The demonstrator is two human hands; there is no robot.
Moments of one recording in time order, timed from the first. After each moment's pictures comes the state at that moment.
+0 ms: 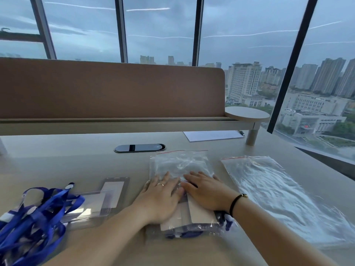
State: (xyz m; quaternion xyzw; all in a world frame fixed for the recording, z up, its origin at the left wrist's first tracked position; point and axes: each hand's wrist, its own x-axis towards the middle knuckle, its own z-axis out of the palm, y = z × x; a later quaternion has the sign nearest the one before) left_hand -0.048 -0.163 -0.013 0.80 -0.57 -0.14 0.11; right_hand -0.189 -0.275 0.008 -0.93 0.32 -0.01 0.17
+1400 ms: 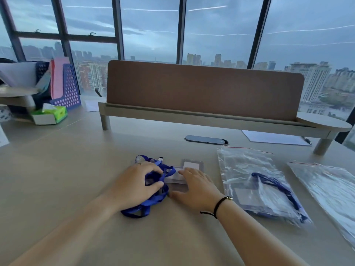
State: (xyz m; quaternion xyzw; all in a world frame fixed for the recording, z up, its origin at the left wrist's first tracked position) left_hand 0.071 0.078 0.010 0.82 -0.47 0.00 0.31; right_hand -0.058 -0.096 -0.005 -0.97 0.20 -0.06 0.15
